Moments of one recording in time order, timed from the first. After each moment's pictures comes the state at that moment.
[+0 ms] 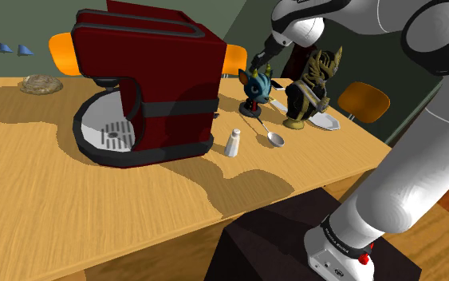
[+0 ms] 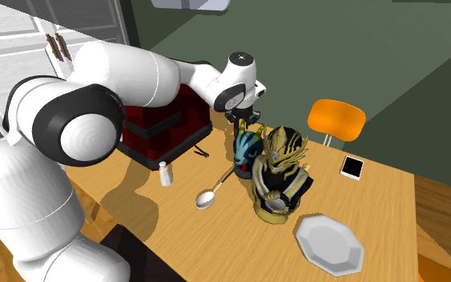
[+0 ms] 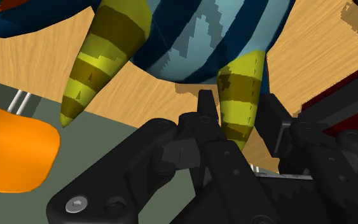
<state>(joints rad) 0.01 0.08 -0.32 -1.91 0.35 2.37 -0.74</state>
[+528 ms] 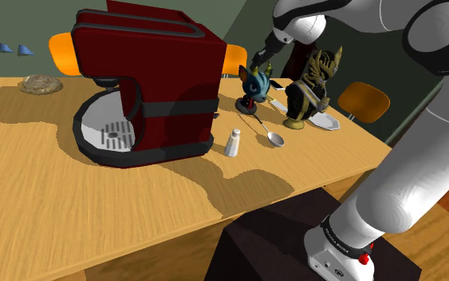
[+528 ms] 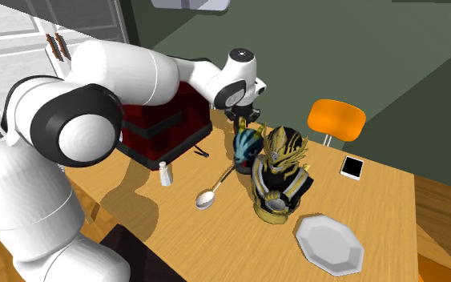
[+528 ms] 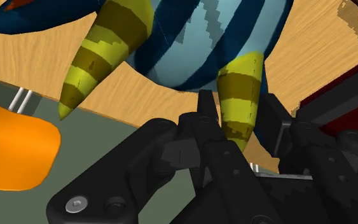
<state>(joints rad) 0.01 0.07 -0.32 -1.89 0.34 2.34 -0.73</state>
